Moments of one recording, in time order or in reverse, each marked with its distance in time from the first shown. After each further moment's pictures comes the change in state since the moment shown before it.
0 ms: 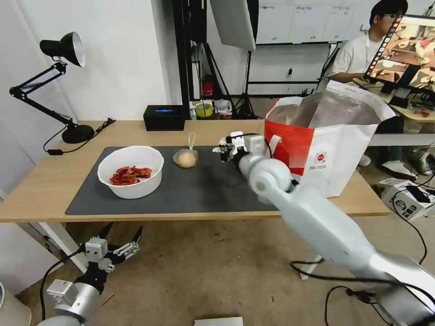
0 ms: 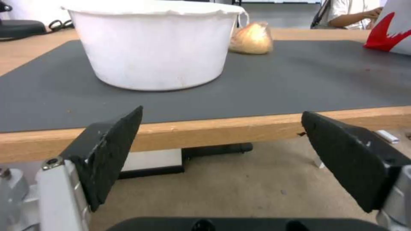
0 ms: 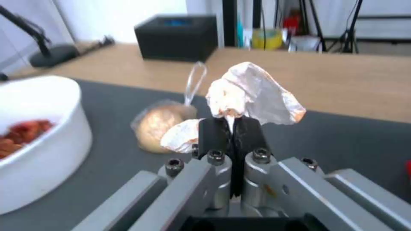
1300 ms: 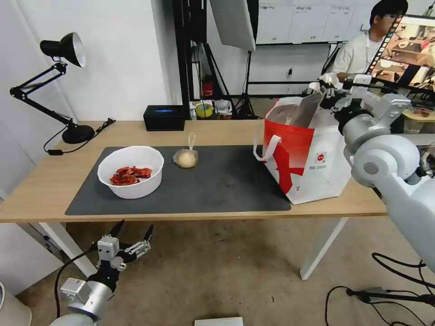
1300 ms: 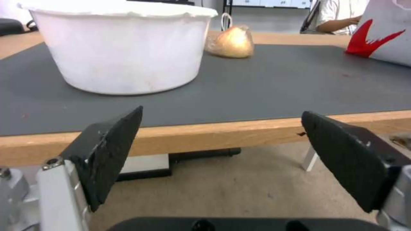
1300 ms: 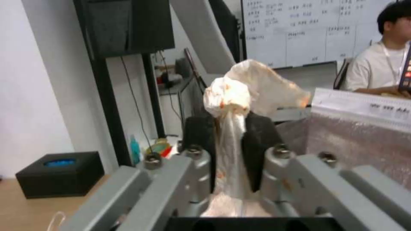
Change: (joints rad) left arm -0.017 -0.019 0.067 -0.018 0.028 0.002 -0.024; right arm -0.064 -0.337 0.389 0.070 0.091 0.179 -0.035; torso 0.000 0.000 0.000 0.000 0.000
